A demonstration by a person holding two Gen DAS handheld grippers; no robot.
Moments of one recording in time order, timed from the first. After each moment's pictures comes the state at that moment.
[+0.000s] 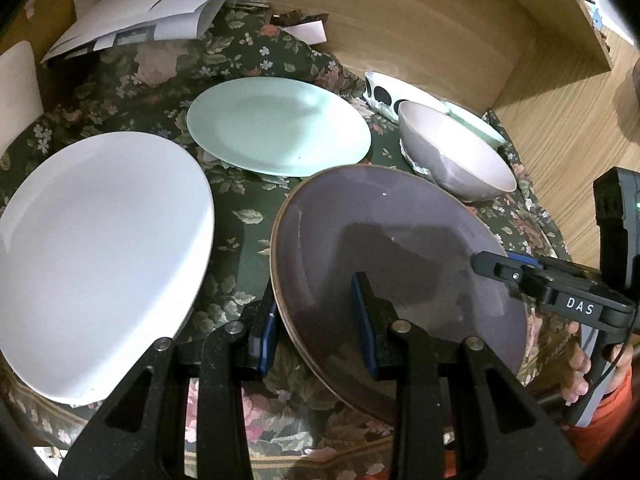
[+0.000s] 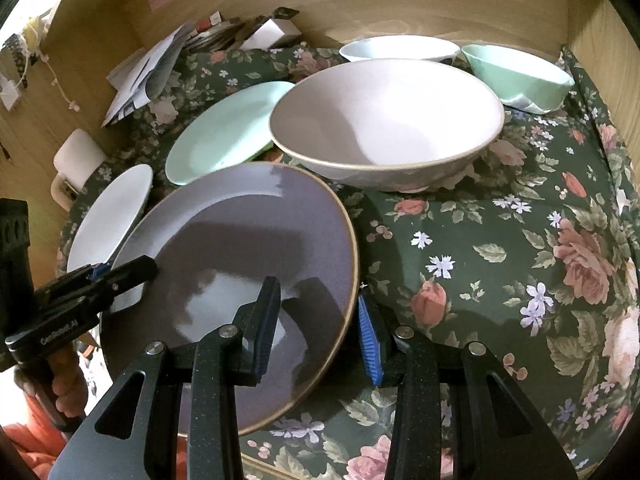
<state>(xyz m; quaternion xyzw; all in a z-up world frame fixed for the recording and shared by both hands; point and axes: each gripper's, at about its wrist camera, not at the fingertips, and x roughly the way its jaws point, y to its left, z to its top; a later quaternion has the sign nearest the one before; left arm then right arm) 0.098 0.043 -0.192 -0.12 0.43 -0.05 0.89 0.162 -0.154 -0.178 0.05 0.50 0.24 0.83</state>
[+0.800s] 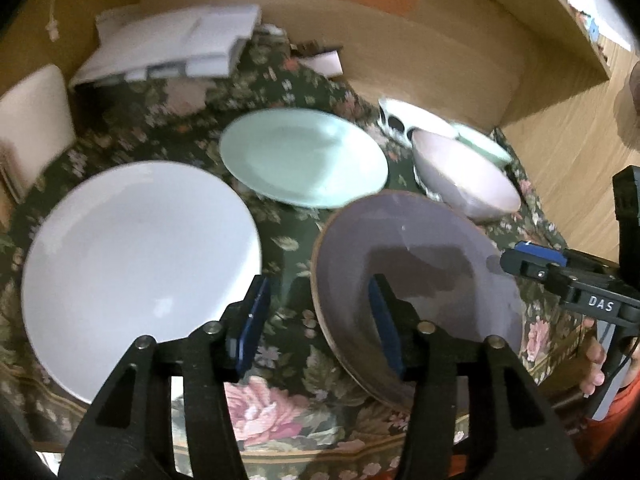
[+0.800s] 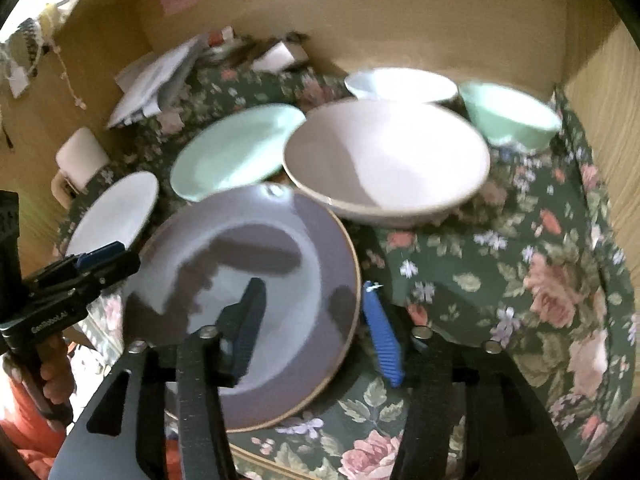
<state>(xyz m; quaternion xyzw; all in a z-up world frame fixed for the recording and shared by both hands) 0.080 0.062 -0.166 -0.11 0.39 -0.02 0.91 0.154 -0.148 -0.141 0.01 0.45 0.23 0.86</state>
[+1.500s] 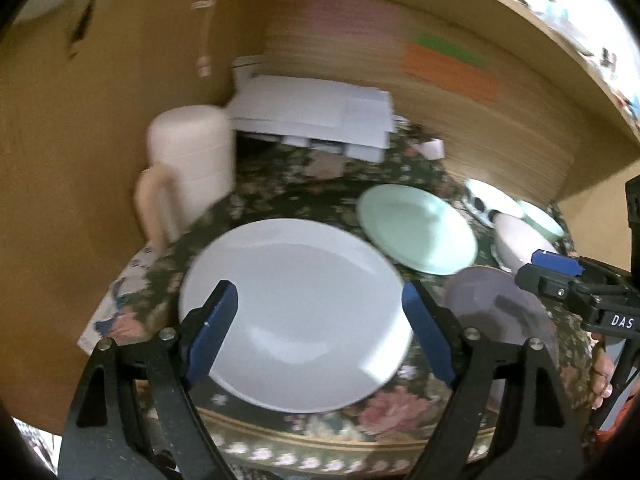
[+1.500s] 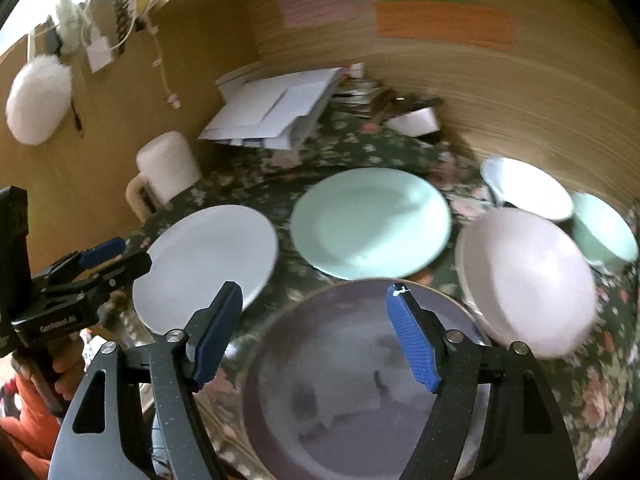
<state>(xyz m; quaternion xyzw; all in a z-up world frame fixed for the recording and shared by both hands) 0.029 0.159 -0.123 -0.13 0.32 0.12 0.93 0.160 -0.036 -0.104 -0.03 0.40 0.36 0.84</state>
